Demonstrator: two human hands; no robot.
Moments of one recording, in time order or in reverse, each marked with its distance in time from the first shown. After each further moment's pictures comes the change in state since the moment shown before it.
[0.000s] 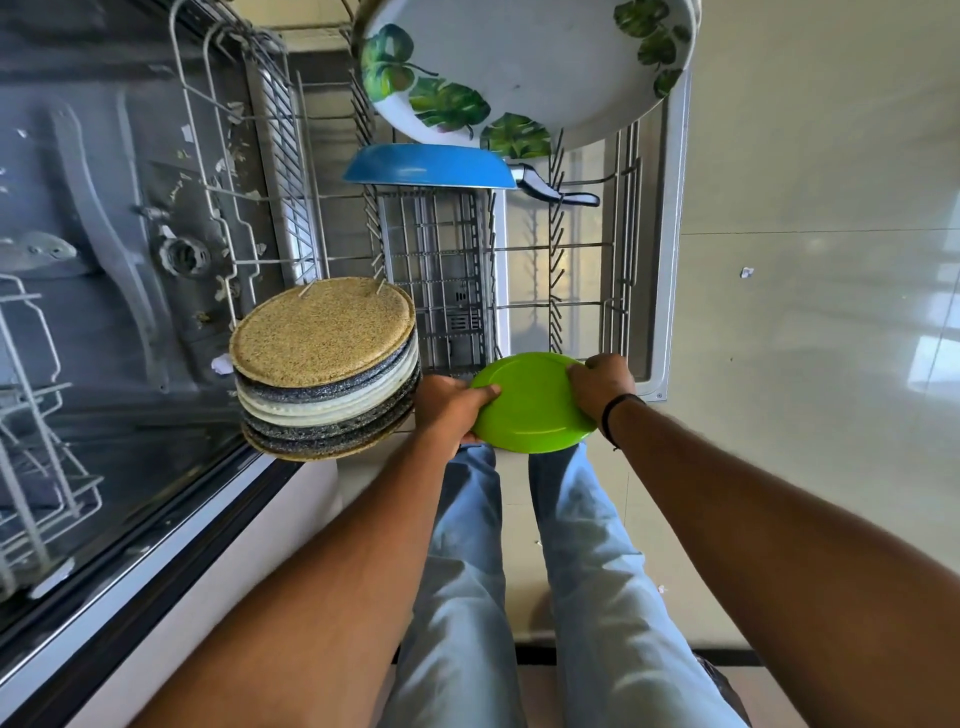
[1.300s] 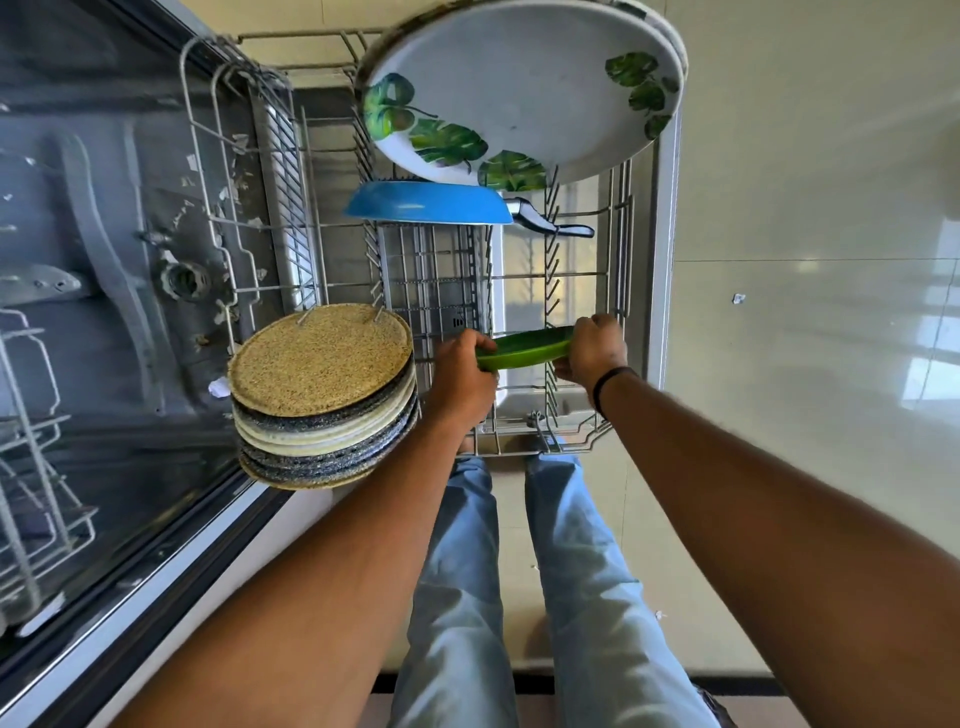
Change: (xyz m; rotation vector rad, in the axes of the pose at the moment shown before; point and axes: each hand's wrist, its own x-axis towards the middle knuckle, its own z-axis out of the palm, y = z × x) left_hand 0.032 0.045 0.013 0.420 0.063 0.539; right_hand 0.009 -0.069 -0.014 0.381 0.016 -0.074
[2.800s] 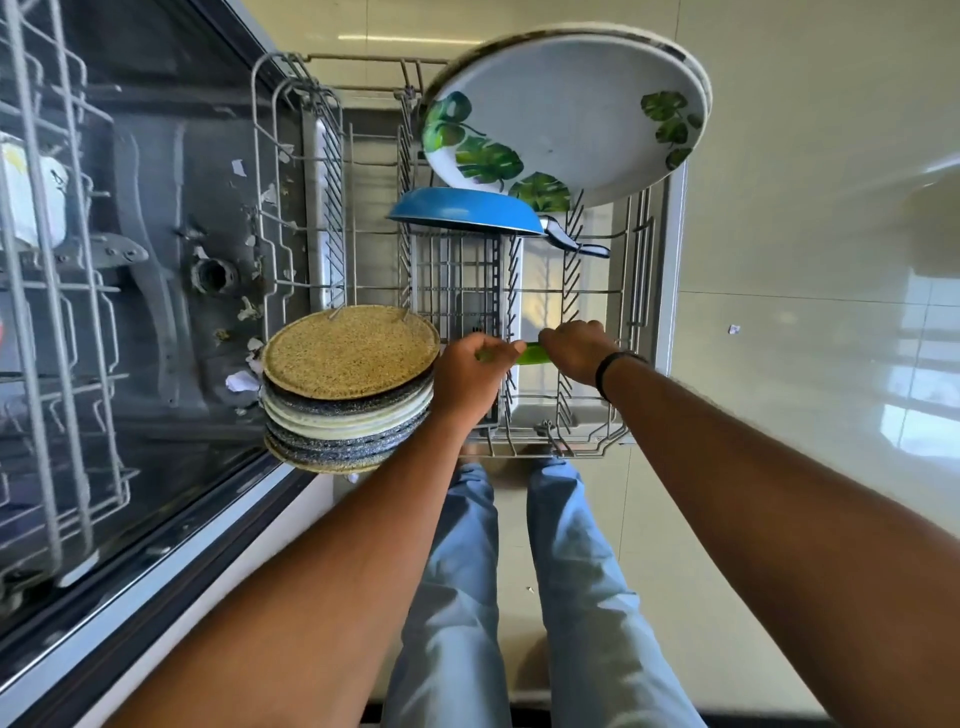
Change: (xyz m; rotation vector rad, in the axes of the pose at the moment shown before) left_hand -0.030 0.000 -0.033 -0.311 0.090 0.054; right_hand -0.042 -0.030 0.018 -0.932 -0.218 -0.233
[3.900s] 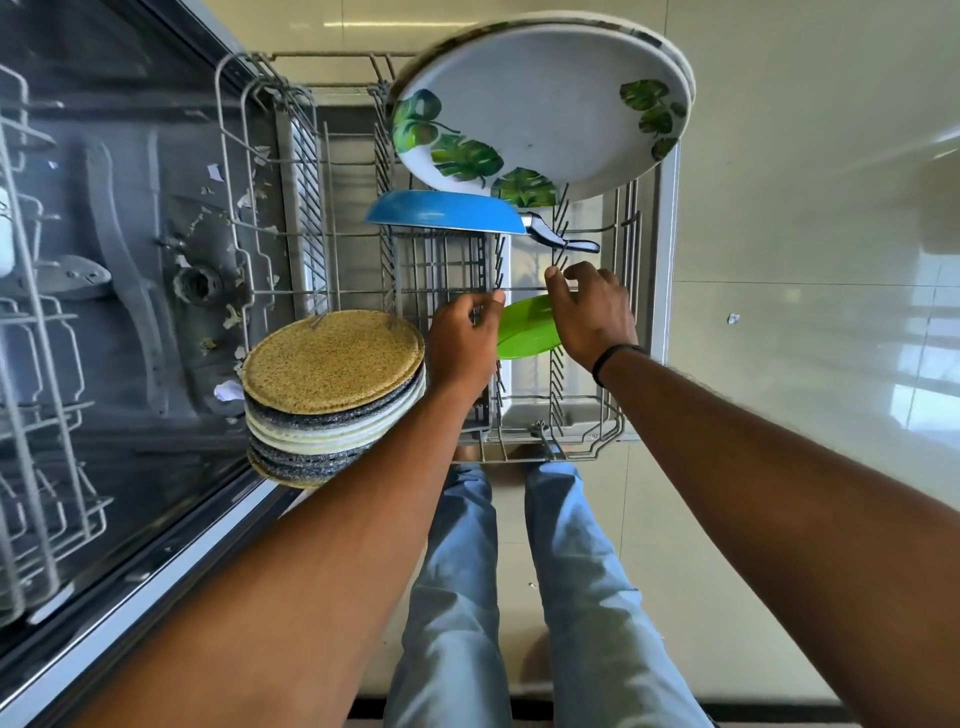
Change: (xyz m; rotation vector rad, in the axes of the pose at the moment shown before) left_hand 0.041 0.023 0.017 0.095 0.142 0.013; right_hand 0.014 0.007 -0.023 0.201 0.471 -0.171
